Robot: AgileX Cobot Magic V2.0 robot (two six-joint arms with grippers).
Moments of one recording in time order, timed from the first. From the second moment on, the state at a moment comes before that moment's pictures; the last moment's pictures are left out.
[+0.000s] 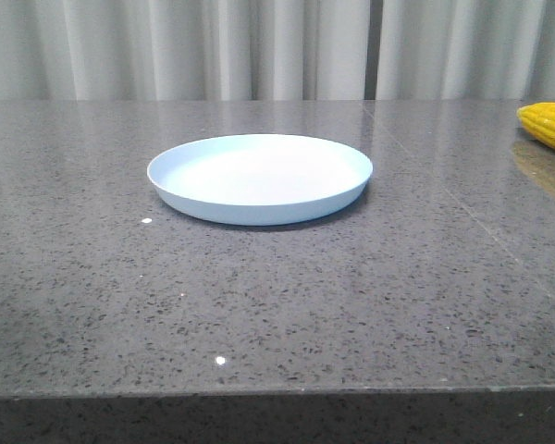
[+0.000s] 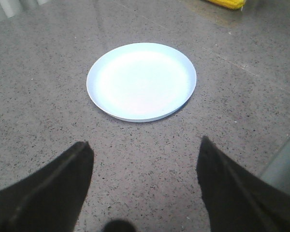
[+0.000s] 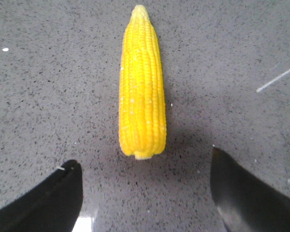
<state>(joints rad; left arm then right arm) -0.47 0.63 -0.80 -0.29 0.77 0.42 0.00 1.41 -1.40 -0.13 0.97 0.07</state>
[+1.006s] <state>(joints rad) -0.47 0.63 -0.80 -0.29 0.77 0.42 -0.10 1.90 -1.64 0.04 1.00 -0.04</state>
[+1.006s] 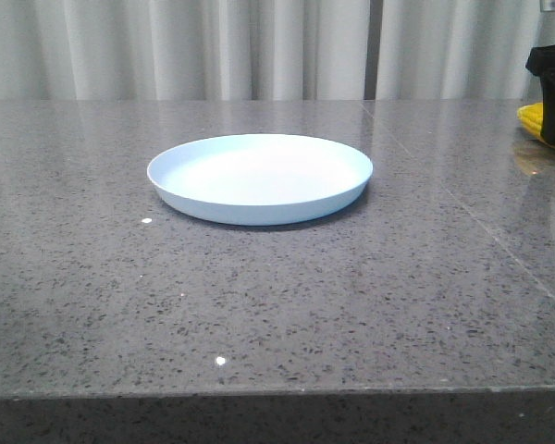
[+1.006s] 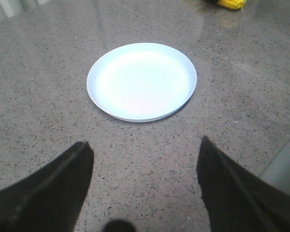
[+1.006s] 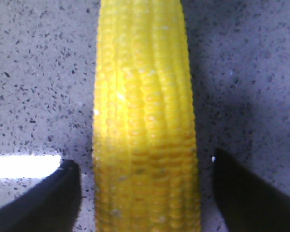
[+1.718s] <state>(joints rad) -0.47 0.63 -0.80 -0.29 0.77 0.42 -0.04 1.74 -1.64 0.05 1.02 -0.05</state>
